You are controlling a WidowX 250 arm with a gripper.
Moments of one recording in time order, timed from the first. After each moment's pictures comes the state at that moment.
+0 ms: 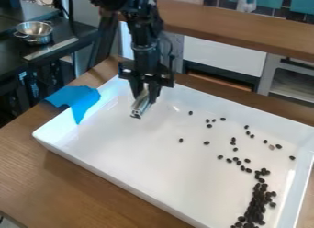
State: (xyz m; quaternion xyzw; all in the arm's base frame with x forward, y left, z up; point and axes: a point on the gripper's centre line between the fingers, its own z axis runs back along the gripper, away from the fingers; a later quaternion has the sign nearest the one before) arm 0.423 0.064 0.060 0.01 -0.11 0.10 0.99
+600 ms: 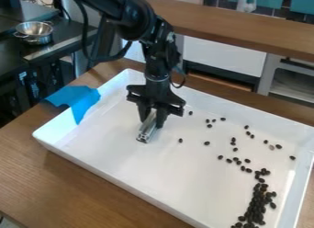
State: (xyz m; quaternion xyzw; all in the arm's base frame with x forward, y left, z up) arm 0.404 0.021 0.023 0.04 -0.10 0.08 0.99
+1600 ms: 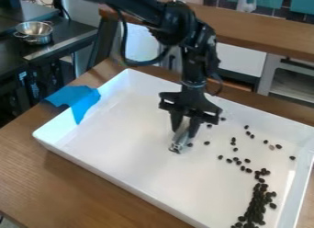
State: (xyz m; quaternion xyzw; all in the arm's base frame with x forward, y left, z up) arm 0.412 -0.040 0.024 0.02 -0.08 0.07 0.99
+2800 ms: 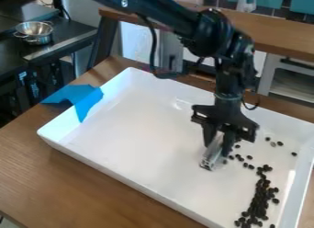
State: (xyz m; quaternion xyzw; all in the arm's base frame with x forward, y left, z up) arm 0.396 -0.107 0.023 -0.02 -0.06 -0.01 1.00
